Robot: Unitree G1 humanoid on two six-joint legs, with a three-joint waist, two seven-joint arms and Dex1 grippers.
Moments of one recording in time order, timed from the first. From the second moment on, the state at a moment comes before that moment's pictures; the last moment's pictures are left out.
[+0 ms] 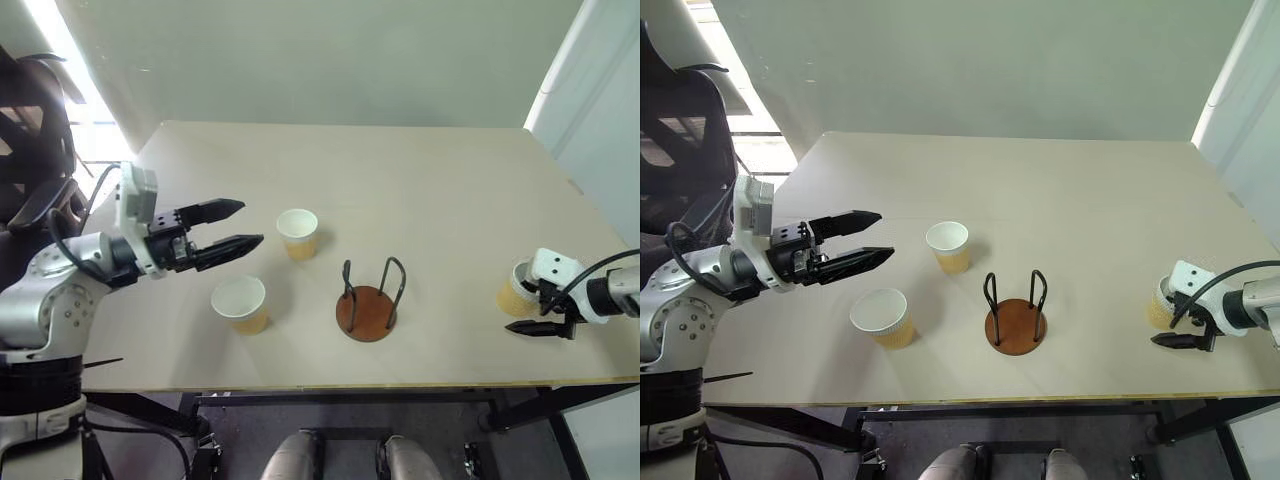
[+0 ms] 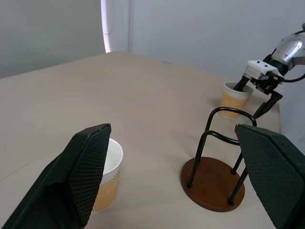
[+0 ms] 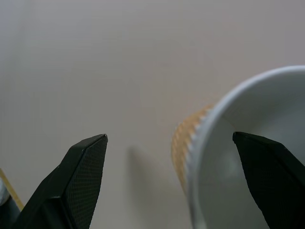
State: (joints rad) left arm -0.42 0.83 0.32 -0.09 -0.77 0.62 -1.09; right arm -0.39 -1.12 0.11 0.18 0.09 0.36 1.25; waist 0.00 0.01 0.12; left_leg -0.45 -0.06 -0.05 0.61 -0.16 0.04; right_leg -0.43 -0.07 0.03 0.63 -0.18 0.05
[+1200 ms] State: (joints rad) left arm -0.25 1.07 0.35 -0.30 -0.97 0.79 -1.32; right arm -0.75 -1.05 -0.03 -0.24 0.53 0.69 1.39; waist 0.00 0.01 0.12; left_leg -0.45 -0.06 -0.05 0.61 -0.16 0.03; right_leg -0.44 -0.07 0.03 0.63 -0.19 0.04
